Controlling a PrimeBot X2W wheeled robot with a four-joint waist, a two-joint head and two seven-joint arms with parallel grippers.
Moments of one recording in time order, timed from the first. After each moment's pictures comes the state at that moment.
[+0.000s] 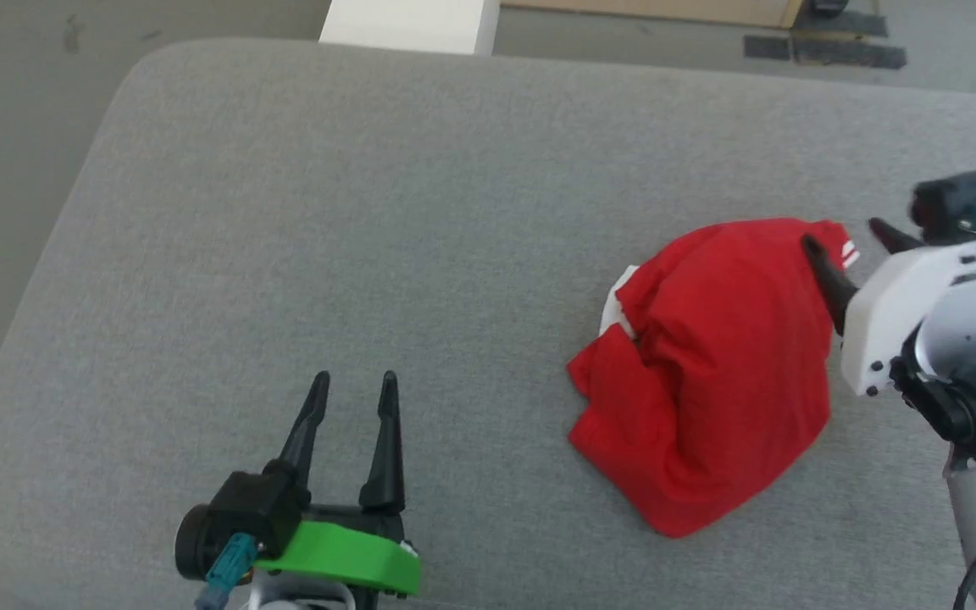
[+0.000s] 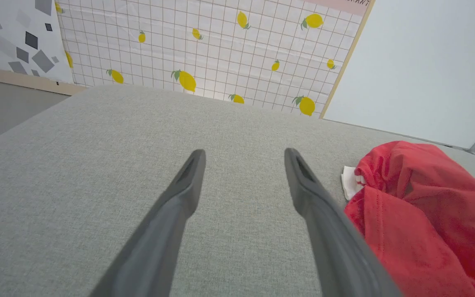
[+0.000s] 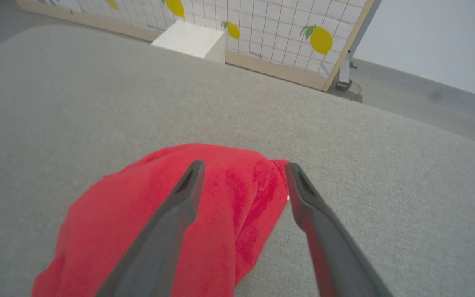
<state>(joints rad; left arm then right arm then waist) 0.02 0.07 -0.27 -0.06 -0.29 0.07 -0.26 -0.41 -0.25 0.02 0.07 0.21 0.13 0.58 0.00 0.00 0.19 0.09</state>
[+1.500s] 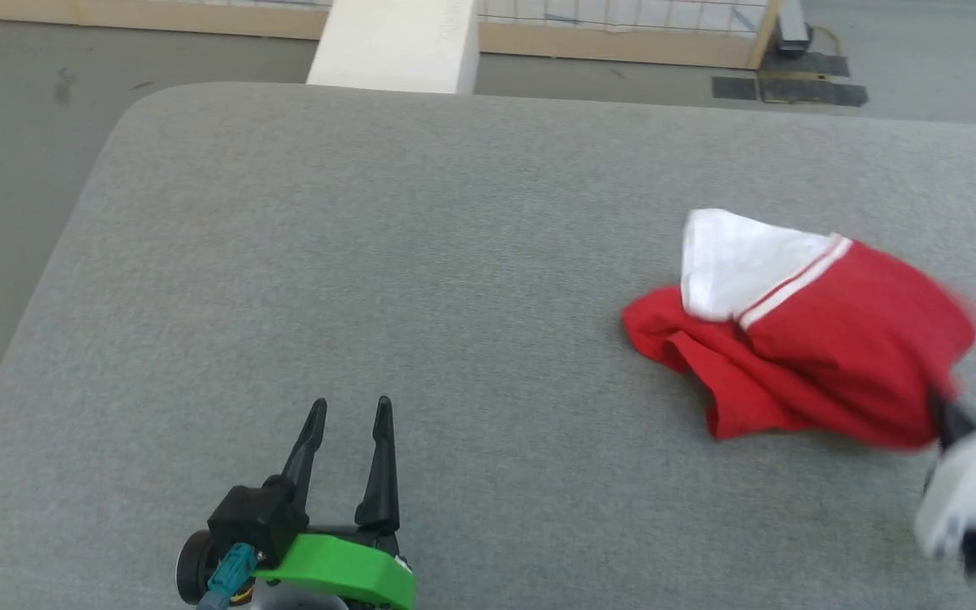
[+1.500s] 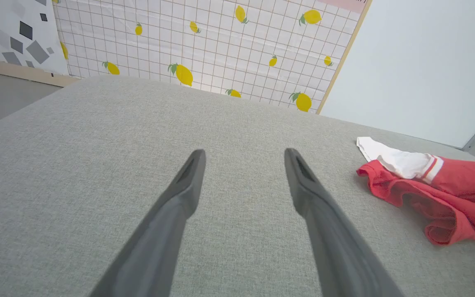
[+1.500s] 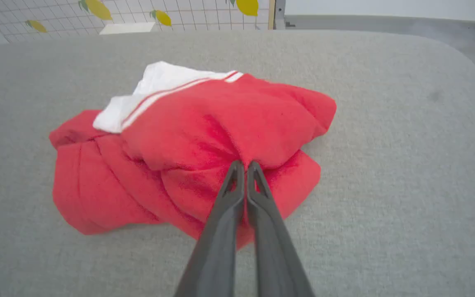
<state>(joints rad) 0.04 0.05 -0.24 0.01 -0.30 0.05 -0.26 -0.08 -0.19 -0.24 0.04 0.22 0.13 0.40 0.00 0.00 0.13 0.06</state>
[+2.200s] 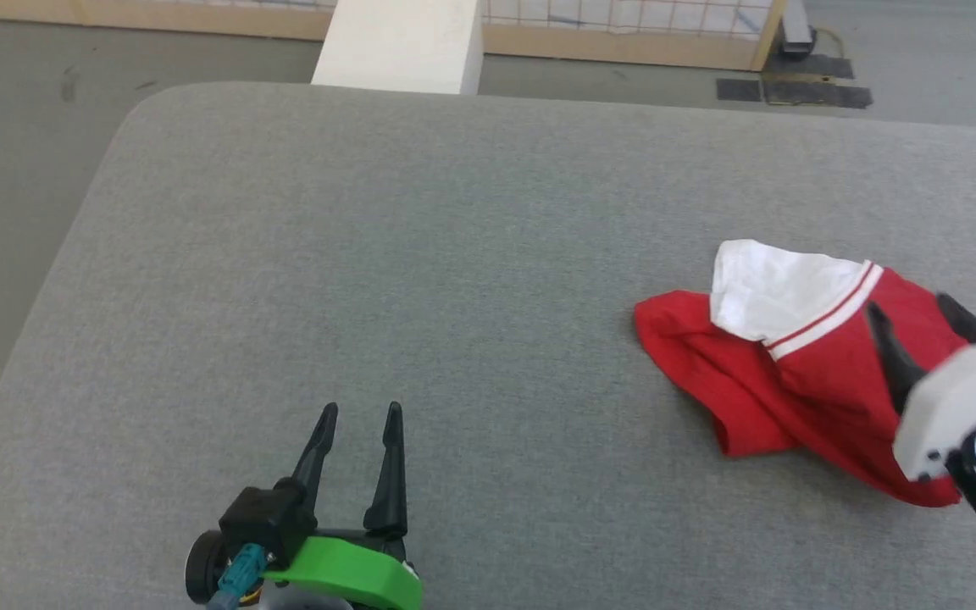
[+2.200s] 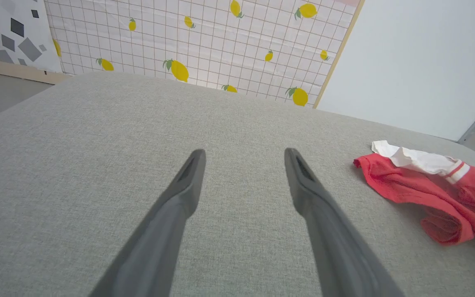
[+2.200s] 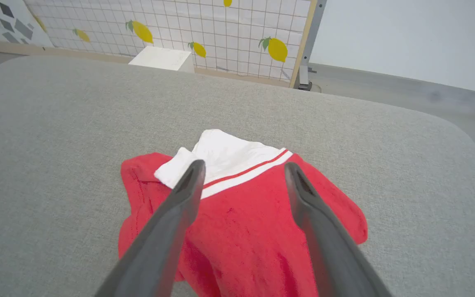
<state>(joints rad) 0.03 0.05 -0.25 0.03 -0.29 0.04 -0.26 -0.15 -0.22 -0.13 -0.14 0.19 0.13 0.52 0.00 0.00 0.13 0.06</state>
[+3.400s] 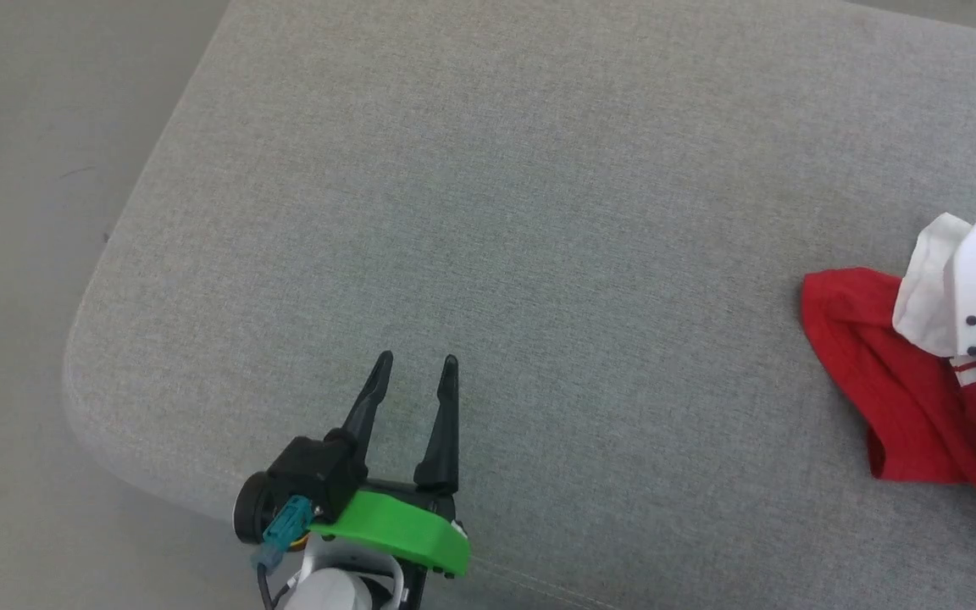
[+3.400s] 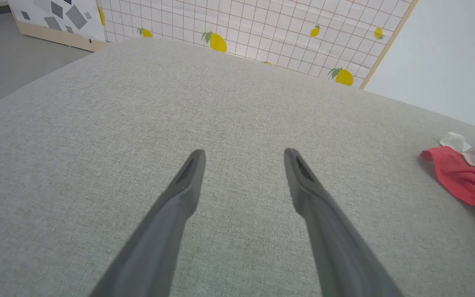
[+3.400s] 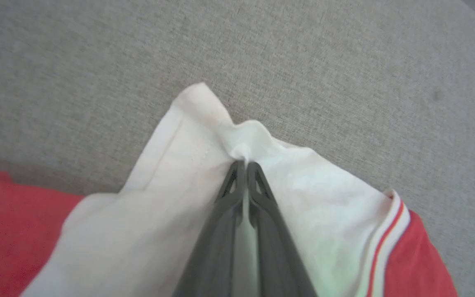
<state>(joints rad) -0.08 0.05 -0.37 0.04 -0.33 0.07 -0.26 -0.62 -0.34 -0.11 0.49 -0.01 0.13 0.78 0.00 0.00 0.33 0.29</state>
